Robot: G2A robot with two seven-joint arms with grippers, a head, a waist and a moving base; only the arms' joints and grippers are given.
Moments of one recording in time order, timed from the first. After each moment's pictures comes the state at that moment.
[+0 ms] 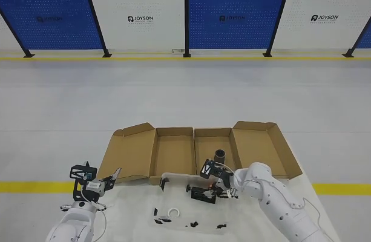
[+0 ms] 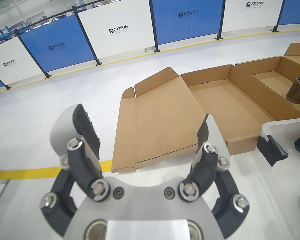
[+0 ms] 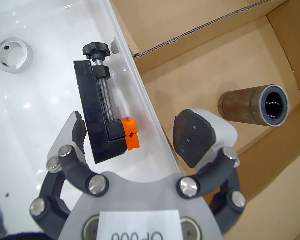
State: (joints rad) left arm 1.73 -1.15 -1.60 -1.80 1.33 0.00 0.00; right arm -0.95 -1.17 0.88 -1.24 -1.08 -0.64 0.73
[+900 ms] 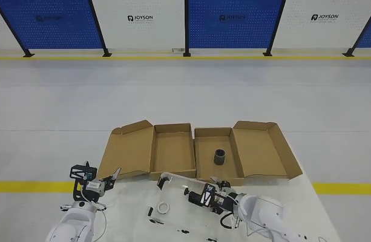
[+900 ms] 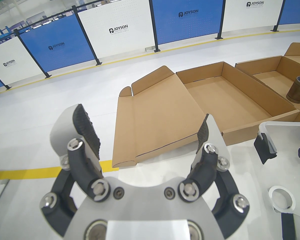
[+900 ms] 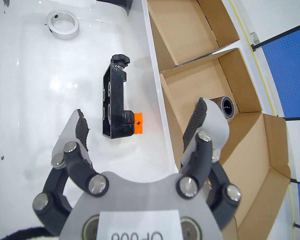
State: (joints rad) left arm 1.73 -1.15 -1.60 -1.80 1.33 0.00 0.00; right arm -1.36 -1.08 1.05 -1.81 -1.52 -0.55 0.56
